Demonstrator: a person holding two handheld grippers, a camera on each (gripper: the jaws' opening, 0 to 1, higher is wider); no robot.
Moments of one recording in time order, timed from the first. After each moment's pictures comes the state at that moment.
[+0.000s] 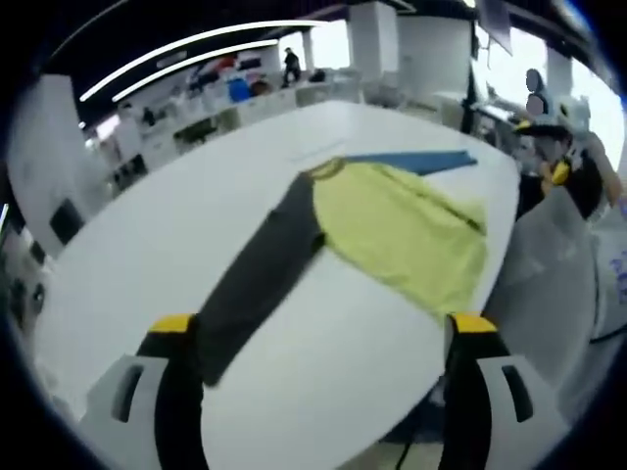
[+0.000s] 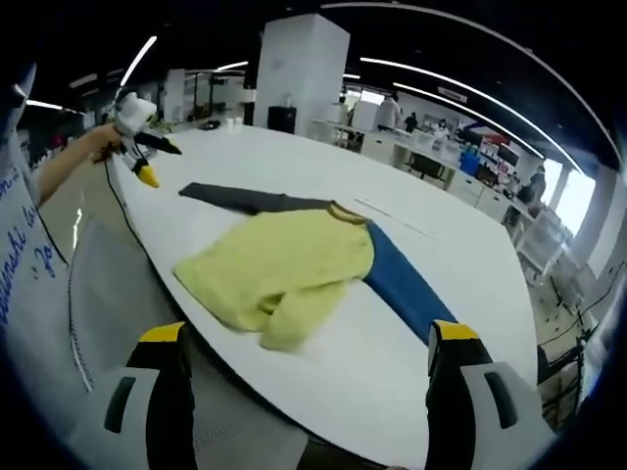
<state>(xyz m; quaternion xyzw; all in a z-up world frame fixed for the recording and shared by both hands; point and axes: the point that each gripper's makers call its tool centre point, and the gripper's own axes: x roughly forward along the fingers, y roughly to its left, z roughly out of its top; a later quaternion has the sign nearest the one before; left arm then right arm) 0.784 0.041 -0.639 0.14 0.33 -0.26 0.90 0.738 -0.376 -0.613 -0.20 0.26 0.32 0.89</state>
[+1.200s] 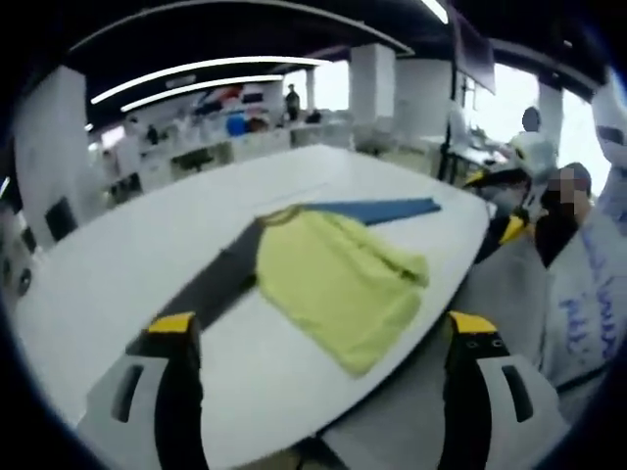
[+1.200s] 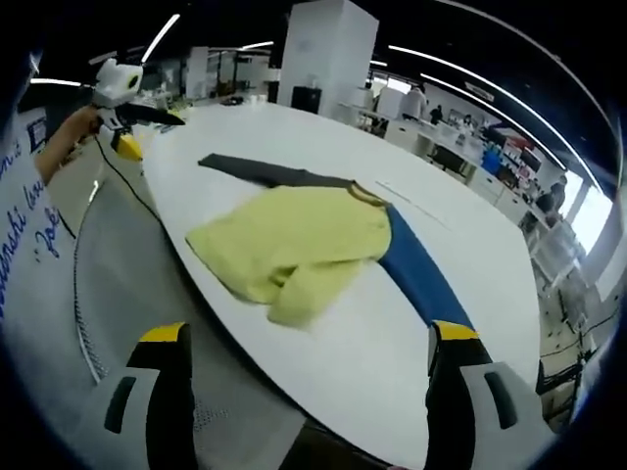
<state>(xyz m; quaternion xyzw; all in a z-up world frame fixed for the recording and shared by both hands) 0.716 -0.055 -0.602 0.07 0.25 -0.27 0.93 0.726 -0.377 -0.636 -0.23 0.29 0.36 0.85</state>
